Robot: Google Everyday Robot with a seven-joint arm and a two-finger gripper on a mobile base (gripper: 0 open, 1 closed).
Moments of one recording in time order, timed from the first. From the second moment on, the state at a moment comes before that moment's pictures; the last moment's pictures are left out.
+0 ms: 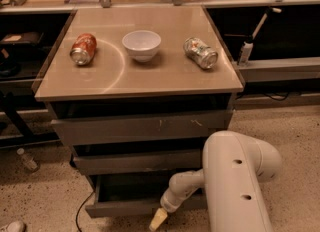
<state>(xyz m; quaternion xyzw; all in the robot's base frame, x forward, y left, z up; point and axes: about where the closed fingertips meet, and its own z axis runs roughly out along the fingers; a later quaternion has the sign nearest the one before) 0.467 -0.006 0.168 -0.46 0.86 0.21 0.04</state>
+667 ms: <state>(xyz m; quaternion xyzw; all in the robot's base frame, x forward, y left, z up) 0.408 -0.018 0.168 -0.45 0.86 0.23 -0.01</state>
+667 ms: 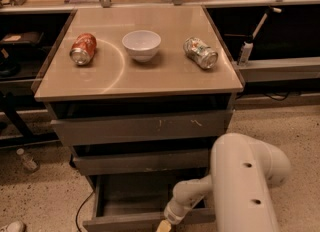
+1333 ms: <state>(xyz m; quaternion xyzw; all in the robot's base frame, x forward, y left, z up) 0.334 -0.033 0.176 -0.42 0.87 0.26 -0.07</state>
